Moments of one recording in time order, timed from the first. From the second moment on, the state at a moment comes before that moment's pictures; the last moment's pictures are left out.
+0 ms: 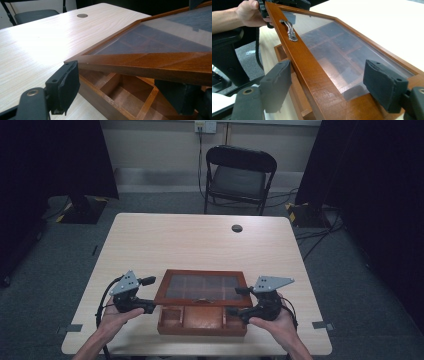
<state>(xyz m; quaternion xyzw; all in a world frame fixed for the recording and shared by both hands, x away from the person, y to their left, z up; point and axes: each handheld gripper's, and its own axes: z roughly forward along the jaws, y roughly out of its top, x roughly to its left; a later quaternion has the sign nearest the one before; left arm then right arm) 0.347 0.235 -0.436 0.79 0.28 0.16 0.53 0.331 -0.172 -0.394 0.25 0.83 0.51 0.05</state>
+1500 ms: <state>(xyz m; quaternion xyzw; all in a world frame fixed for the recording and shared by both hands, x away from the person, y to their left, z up) 0.365 0.223 -0.409 0.76 0.27 0.15 0.57 0.366 -0.193 -0.387 0.28 0.79 0.53 0.10</state>
